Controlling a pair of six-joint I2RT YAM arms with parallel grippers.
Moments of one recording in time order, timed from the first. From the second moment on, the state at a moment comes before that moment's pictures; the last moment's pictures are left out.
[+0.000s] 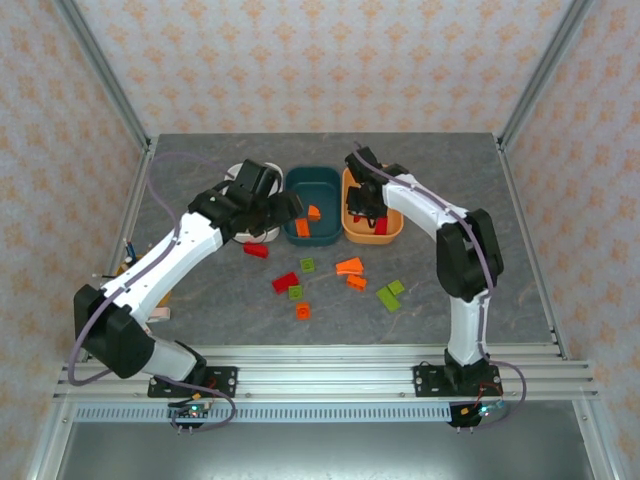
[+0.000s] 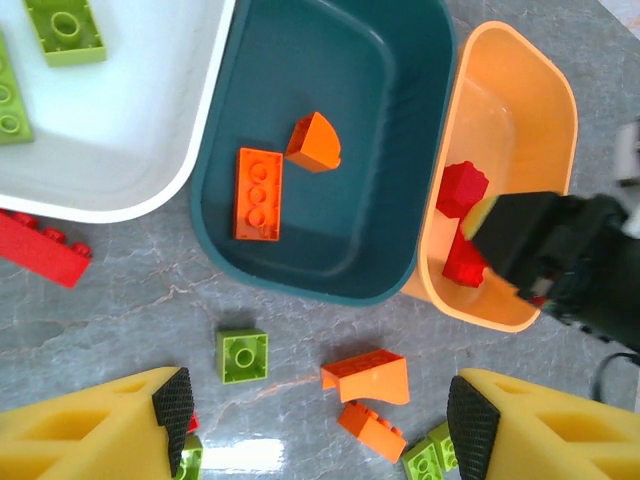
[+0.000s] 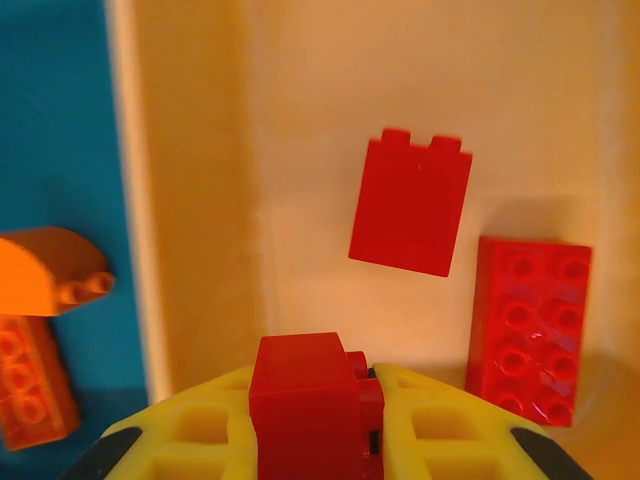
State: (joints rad) left arm -0.49 1.44 1.34 -0.80 -0.02 -0.92; right arm 0.48 2.00 1.62 -0.80 0.05 0.60
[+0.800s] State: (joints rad) left arm -0.54 1.38 1.28 -0.87 -0.02 -0.85; right arm 0.46 1.95 1.62 -0.89 0.05 0.60
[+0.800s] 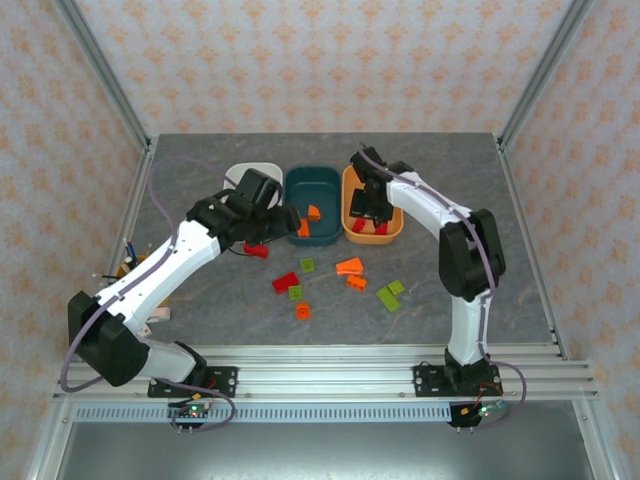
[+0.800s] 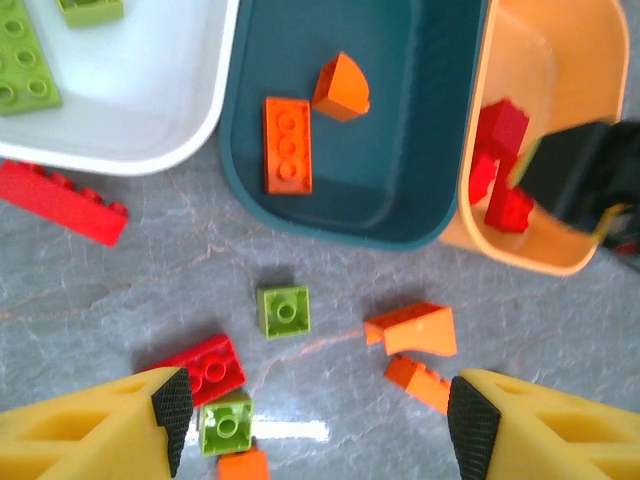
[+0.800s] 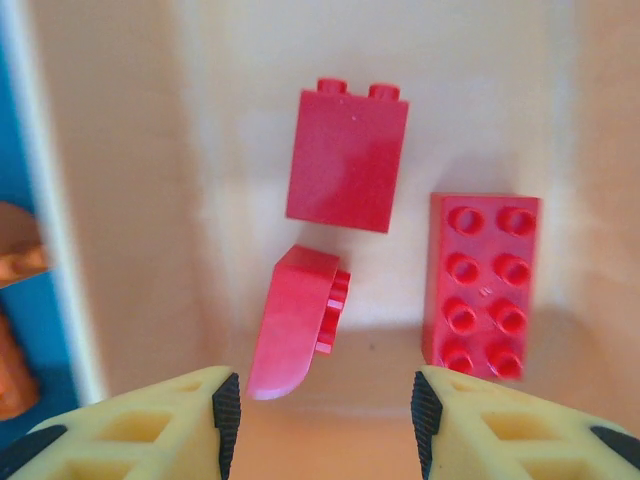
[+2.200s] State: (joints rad) left arm -0.93 1.68 0.98 -0.78 -0.07 -1.18; right arm 0.78 0.93 0.90 -0.97 -0.11 0.83
